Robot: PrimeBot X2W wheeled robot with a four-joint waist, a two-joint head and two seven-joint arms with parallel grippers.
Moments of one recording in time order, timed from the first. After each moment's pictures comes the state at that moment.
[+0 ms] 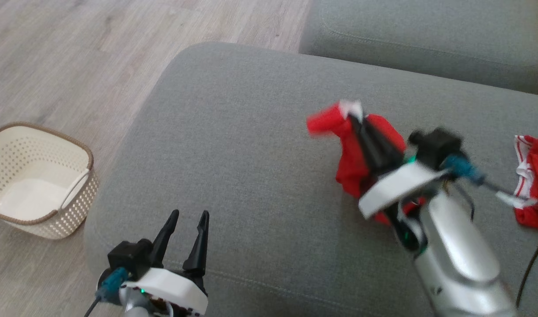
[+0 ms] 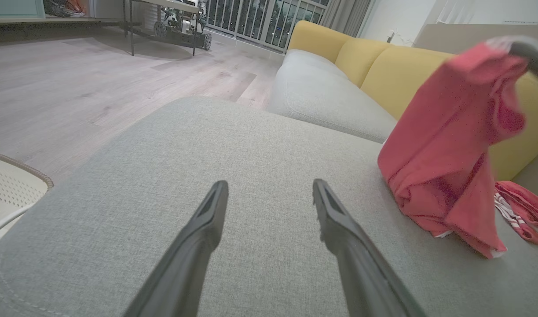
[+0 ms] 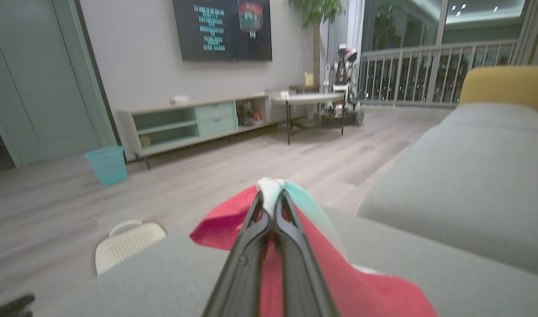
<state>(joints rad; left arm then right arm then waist) 0.00 0.06 -0.30 0.28 -0.33 -0.08 -0.25 -0.38 -0.05 0.24 0.38 0.24 0.13 -0.17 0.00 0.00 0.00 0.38</state>
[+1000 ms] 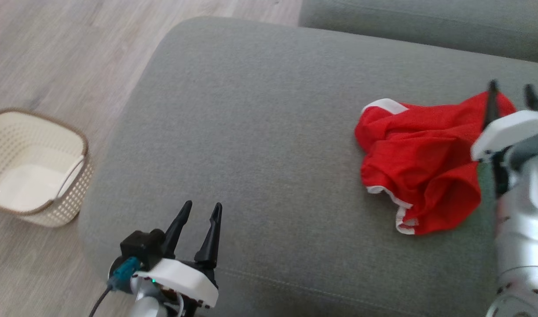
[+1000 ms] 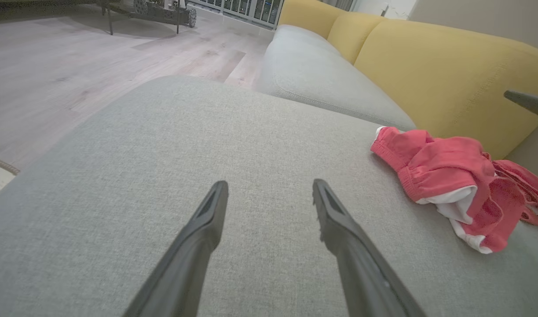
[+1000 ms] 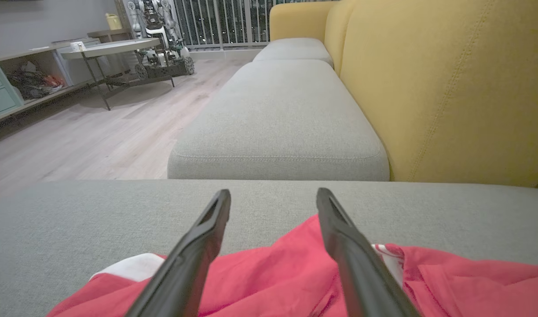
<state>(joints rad) -0.05 0.05 -0.34 0.29 -0.34 -0.08 -0.25 -0.73 -0.08 -0.57 0.86 -0.26 0.13 -0.16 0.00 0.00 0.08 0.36</state>
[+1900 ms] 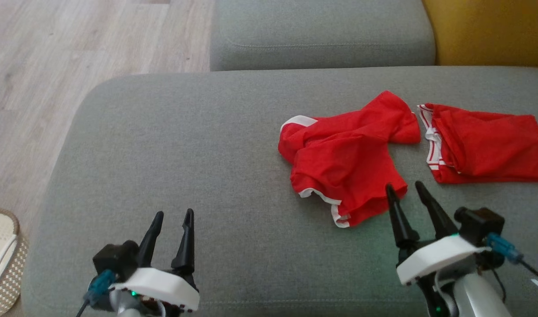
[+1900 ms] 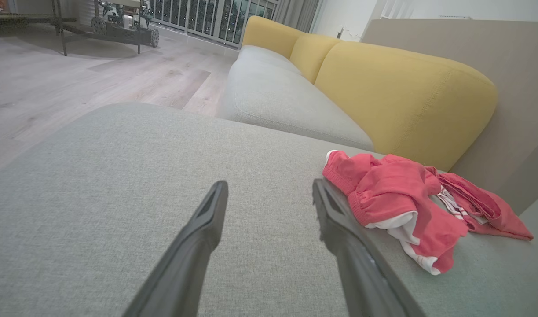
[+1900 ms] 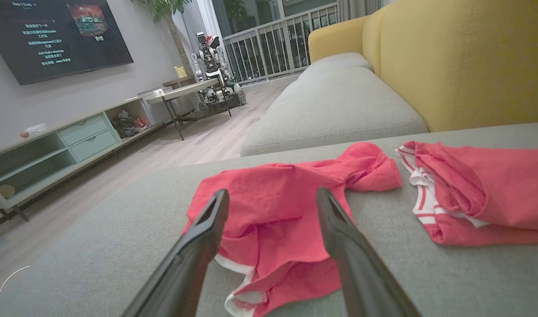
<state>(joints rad) 0.01 0.05 -0.25 0.26 -0.36 -0.03 -0.25 -0.10 -0.06 0.07 0.33 0.32 0.13 -0.22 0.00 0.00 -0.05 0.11</state>
